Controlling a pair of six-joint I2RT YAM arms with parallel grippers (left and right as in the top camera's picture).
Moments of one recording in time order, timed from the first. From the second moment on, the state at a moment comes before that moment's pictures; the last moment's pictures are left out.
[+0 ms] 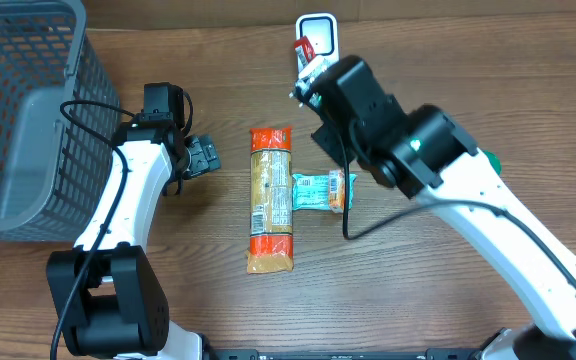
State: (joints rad) left arm 0.05 1.70 1.26 -0.86 -0.16 -0.35; right arm 0.70 1.69 1.81 -1.00 0.26 -0.20
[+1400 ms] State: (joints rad) left arm 0.05 1.70 1.26 -0.86 -0.16 -0.35; right arm 0.53 2.25 1.81 -0.12 0.62 -1.16
